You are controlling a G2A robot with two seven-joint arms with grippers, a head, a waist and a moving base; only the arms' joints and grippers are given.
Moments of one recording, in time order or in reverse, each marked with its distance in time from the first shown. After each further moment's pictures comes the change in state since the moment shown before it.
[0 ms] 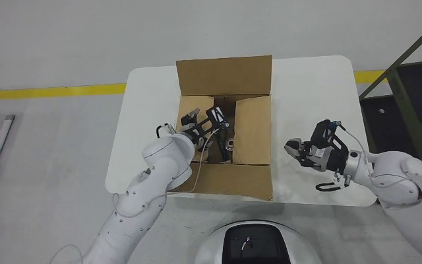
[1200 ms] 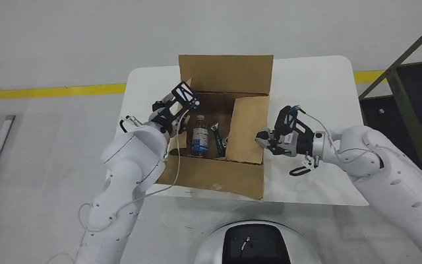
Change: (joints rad) left arm 0.036 0.013 -0.247 -0.179 -0.014 0.016 -0.061; right arm 0.347 -0.059 -0.289 0.159 0.032 0.008 0.076
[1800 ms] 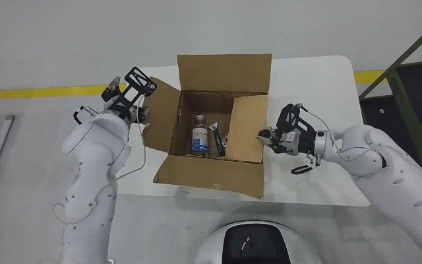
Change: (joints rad) left arm -0.004 0.032 -0.172 0.119 0.190 -0.070 0.071; right arm -0.010 0.001 0.012 -0.006 0.009 0.012 0.018
